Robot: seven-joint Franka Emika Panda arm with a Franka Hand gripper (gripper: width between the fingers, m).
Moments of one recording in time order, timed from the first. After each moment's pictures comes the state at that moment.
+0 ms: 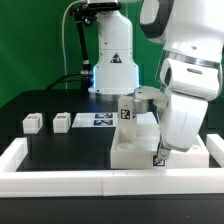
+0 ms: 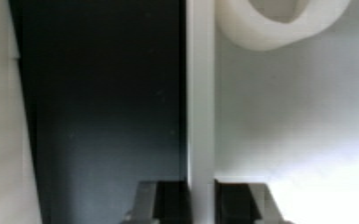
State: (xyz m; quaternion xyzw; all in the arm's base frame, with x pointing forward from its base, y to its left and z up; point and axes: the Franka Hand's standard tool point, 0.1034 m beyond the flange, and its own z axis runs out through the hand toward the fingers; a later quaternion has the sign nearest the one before) arm 0.587 0.046 0.023 0.74 0.66 -0.08 0.09
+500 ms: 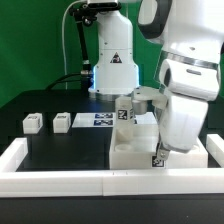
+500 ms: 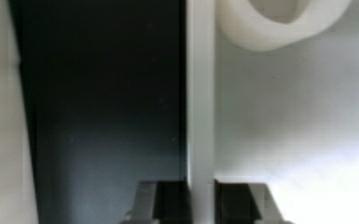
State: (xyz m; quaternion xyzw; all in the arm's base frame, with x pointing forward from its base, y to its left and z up) arm 0.590 0.049 0.023 0.71 0.69 -0.08 0.09
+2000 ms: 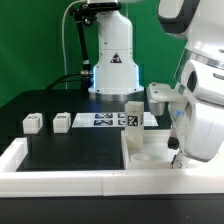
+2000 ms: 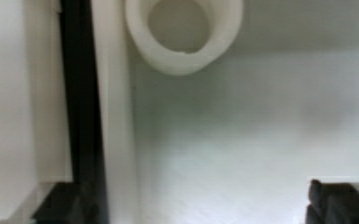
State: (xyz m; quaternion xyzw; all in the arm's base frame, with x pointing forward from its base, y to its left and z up) arm 0.605 0.065 0.028 0.72 0.68 -0.13 0.08
